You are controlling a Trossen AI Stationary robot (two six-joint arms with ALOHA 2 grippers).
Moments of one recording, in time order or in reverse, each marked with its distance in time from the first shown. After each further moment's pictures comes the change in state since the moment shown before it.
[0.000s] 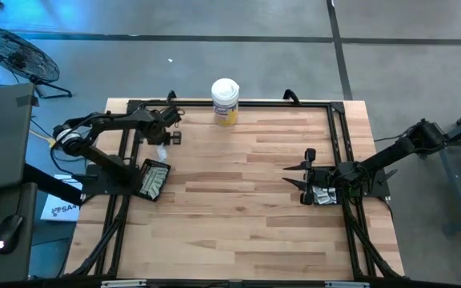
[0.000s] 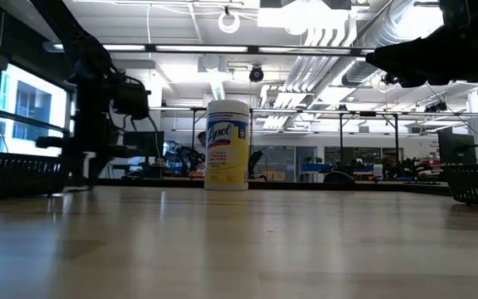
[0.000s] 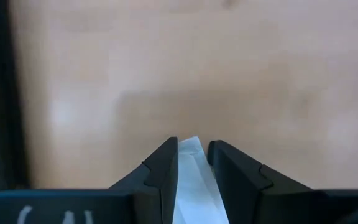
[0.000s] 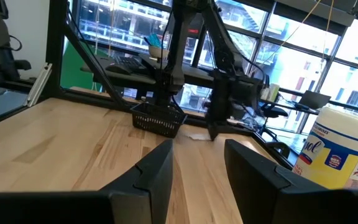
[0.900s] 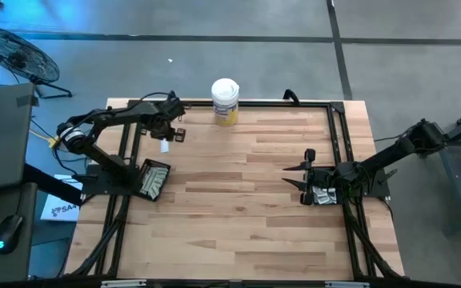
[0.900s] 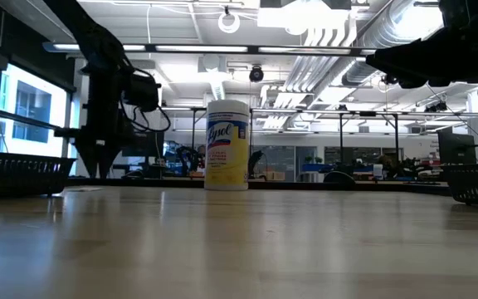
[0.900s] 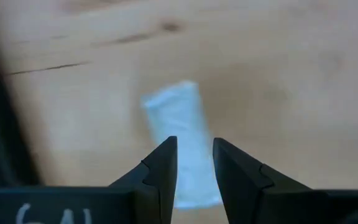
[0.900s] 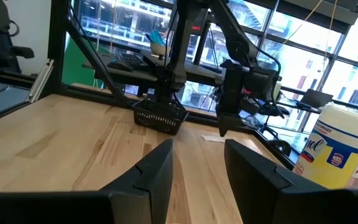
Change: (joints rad) left arm -0.007 0.004 0.149 -0.139 0.043 0.166; right arm 0.000 0.000 0.000 -0.015 -0.004 0.000
